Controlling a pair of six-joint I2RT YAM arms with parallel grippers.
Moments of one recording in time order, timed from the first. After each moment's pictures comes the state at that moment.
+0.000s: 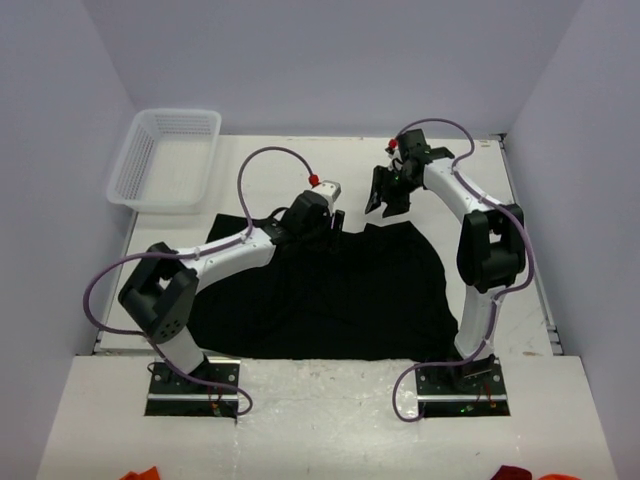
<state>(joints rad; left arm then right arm) -0.76 1.69 1.12 -0.15 -0.06 -0.39 0.24 1.98 1.64 -0.83 -0.34 0.36</state>
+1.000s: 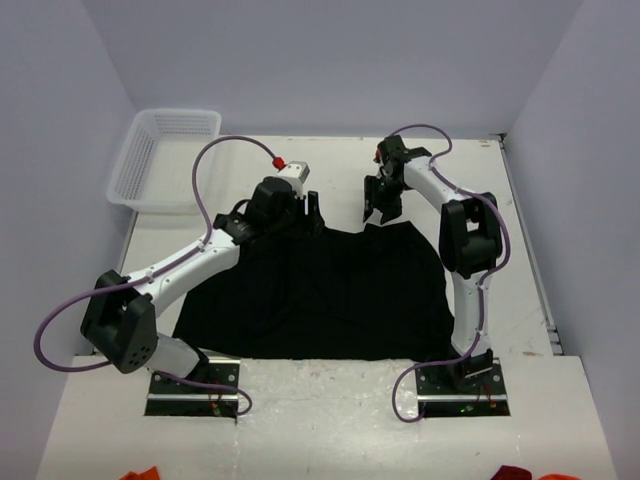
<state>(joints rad) -0.64 1.45 1.07 -0.19 -0.02 -0.41 0.30 2.18 1.80 -0.92 -0.18 0.34</state>
